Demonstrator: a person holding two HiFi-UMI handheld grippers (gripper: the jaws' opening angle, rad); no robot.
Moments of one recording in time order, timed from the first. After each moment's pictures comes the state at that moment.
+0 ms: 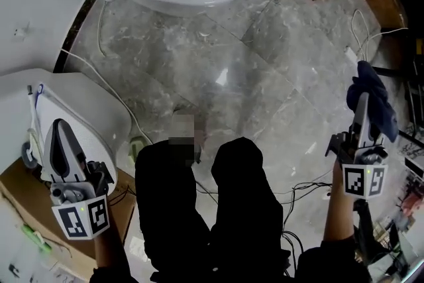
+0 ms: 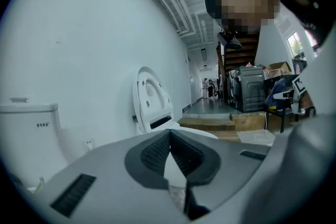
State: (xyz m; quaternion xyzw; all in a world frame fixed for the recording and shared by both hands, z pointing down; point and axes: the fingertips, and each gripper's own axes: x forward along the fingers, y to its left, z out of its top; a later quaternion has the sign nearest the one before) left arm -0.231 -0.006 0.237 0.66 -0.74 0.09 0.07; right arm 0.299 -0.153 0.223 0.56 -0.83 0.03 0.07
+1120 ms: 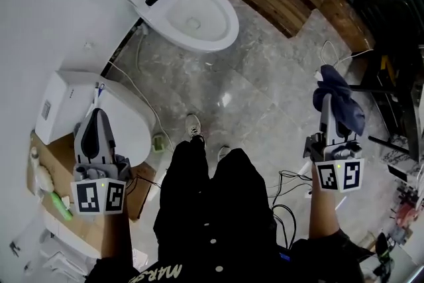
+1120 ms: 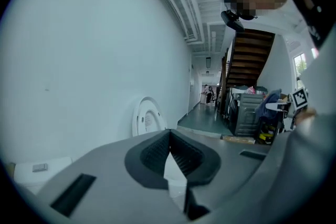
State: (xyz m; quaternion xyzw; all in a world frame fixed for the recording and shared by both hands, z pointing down) left arm -0.229 0.027 -0.091 0.68 -0.73 0.05 0.12; right arm 0.221 -0.113 -0.130 0.51 -0.86 0.01 0.04
